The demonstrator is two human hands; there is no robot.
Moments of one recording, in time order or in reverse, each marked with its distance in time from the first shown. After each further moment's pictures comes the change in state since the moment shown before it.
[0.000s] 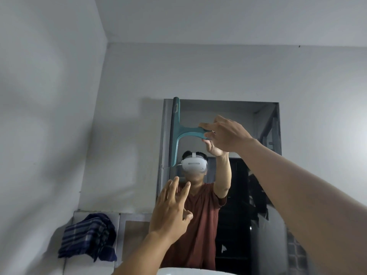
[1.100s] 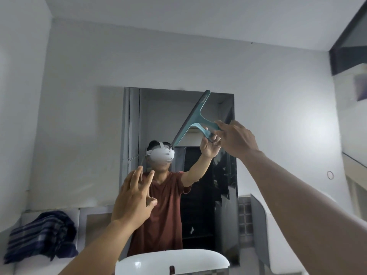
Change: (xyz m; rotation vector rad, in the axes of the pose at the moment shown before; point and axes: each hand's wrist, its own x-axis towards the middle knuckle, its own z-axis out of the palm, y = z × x) left_hand 0.001 0.003 -0.011 0.018 0.001 -0.025; right_hand -0.114 0.067 -0.011 -0.003 0.091 0.455
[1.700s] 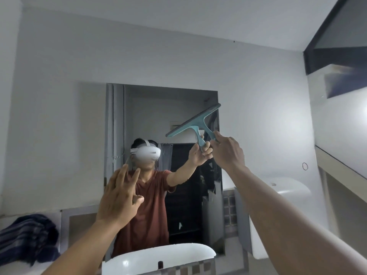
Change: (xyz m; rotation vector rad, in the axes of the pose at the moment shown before) left_hand -0.003 -0.002 0.001 0.003 0.016 0.049; right_hand -0.047 0.004 0.016 0.236 -0.018 0.376
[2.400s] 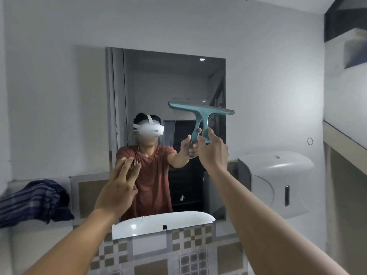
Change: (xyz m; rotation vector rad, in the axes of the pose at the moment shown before) left_hand -0.058 -0.019 0.013 0.081 -0.139 0.175; right_hand -0.084 -0.019 0.059 0.308 0.043 0.145
